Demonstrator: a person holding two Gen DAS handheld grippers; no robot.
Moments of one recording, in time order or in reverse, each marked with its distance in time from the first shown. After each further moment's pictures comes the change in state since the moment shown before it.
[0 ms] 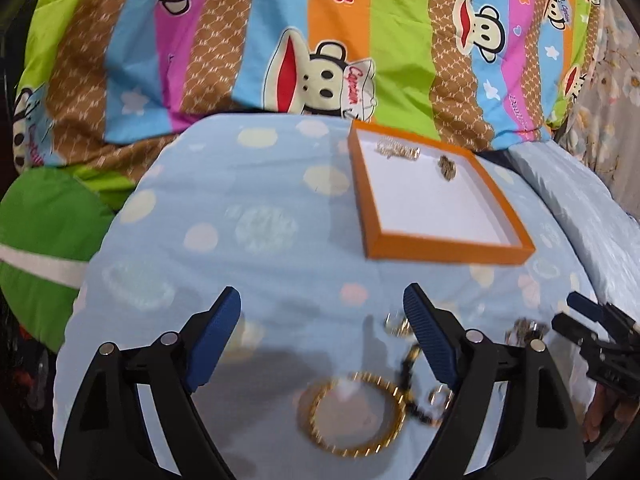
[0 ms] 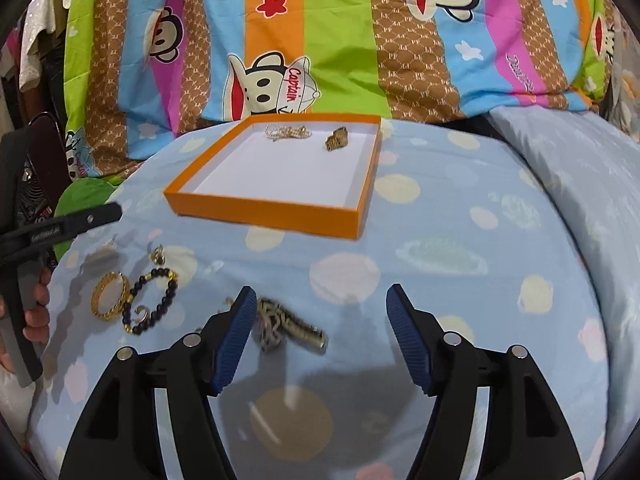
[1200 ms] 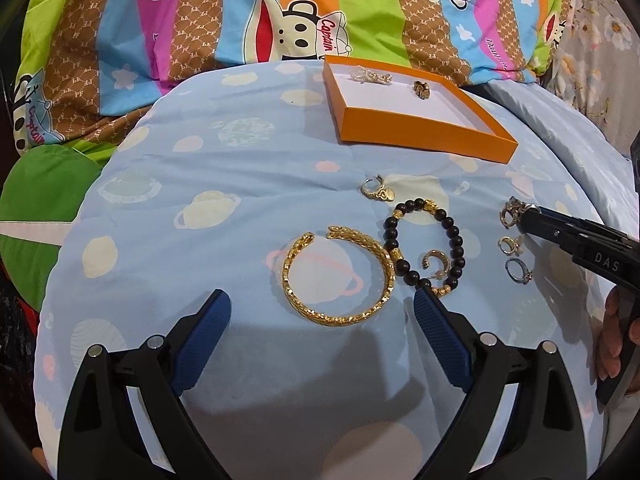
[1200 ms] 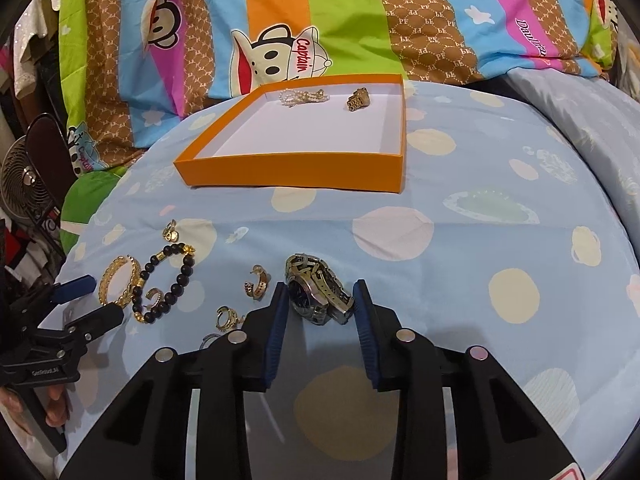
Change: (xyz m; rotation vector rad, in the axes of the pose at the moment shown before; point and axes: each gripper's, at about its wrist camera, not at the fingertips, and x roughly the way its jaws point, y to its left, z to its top) left arm -0.009 -0.020 -0.071 0.102 0.082 0.012; right arm 0.017 0.022 -0.014 0.034 0.049 0.030
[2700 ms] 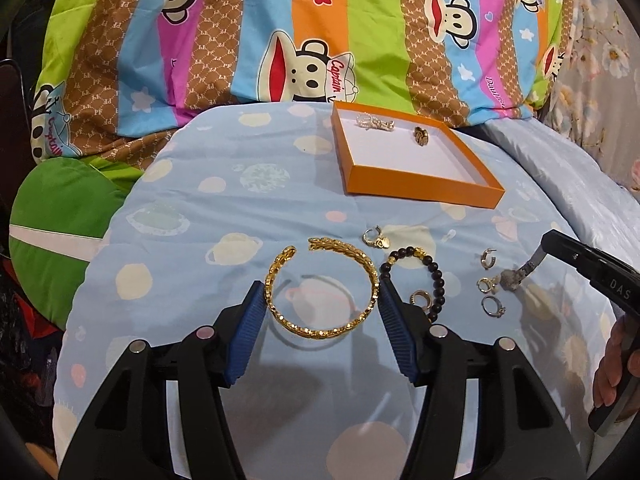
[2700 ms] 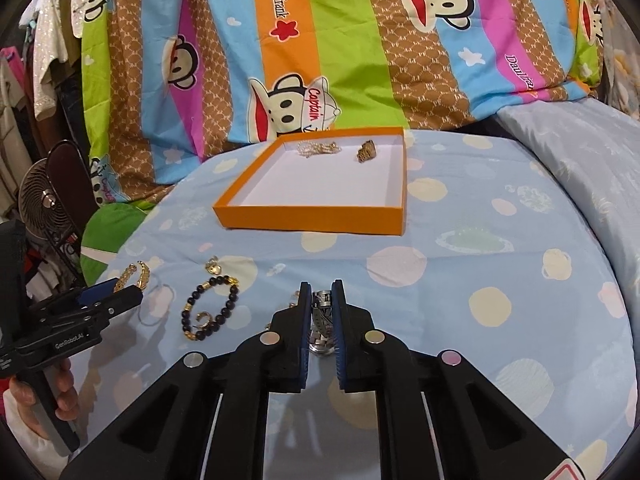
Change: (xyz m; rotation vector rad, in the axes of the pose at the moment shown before) left arm -0.038 0.008 0.014 -0.040 -0.109 -0.009; right arm -0.053 0.010 0.003 0.010 -0.140 0.030
